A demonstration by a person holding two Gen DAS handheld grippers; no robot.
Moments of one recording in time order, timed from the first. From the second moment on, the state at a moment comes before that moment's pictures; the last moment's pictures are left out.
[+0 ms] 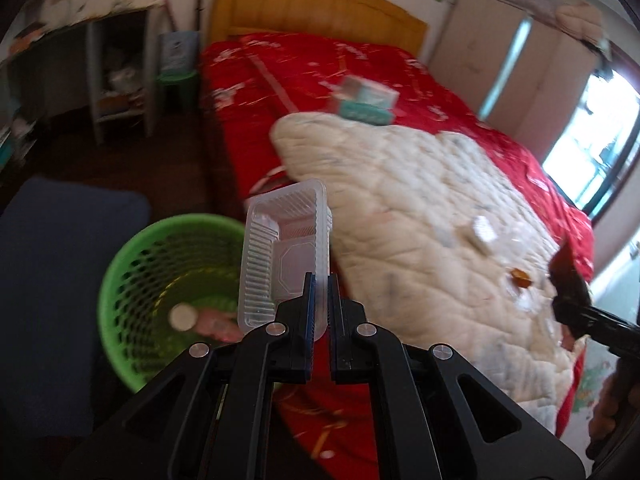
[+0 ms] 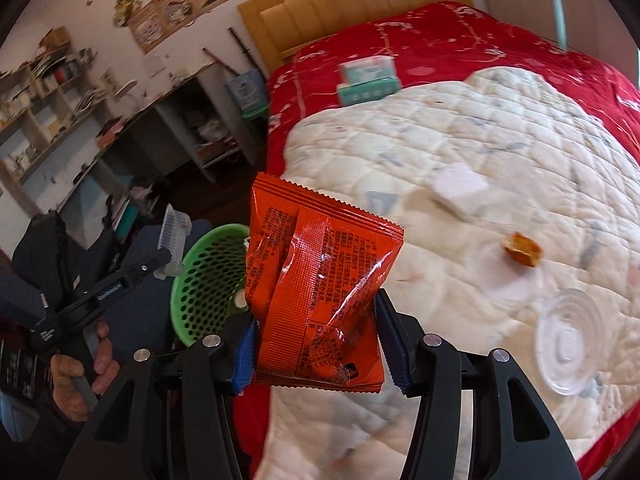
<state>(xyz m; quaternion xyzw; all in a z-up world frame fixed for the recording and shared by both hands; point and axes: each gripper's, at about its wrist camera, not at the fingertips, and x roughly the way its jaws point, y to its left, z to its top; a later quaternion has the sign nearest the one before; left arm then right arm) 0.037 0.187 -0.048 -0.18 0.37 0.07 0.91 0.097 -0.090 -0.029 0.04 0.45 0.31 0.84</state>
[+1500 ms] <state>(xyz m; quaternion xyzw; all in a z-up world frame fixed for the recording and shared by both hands) -0.053 0.302 -0.083 -0.27 0.37 0.19 0.87 0.099 0.120 -0.070 -0.03 0.50 0.41 0.76</state>
